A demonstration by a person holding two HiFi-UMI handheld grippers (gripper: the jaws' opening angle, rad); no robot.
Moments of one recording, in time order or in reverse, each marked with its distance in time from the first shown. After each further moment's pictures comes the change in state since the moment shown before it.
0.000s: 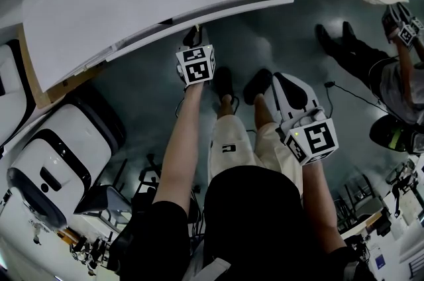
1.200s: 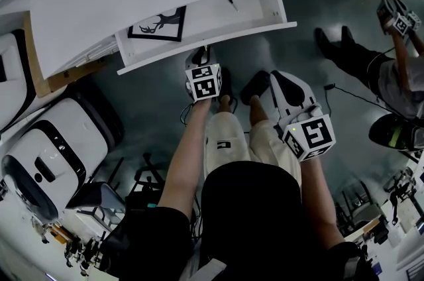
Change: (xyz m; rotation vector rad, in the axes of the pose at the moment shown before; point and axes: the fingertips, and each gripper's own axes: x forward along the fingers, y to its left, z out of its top) left arm -0.055 -0.040 -0.073 -0.059 0.062 -0.006; right arm -0.031 0.009 -0.011 -0.015 -0.011 0.020
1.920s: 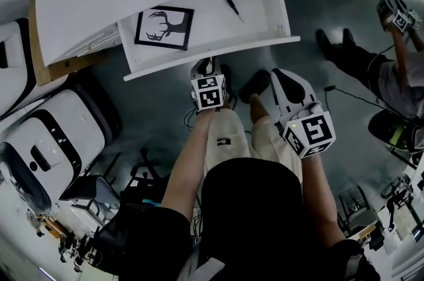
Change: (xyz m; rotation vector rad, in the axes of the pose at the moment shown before) left arm -0.038 -0.020 -0.057 -0.012 0.027 0.007; right arm -0.020 0.009 -0.015 -0.025 0.011 0.024
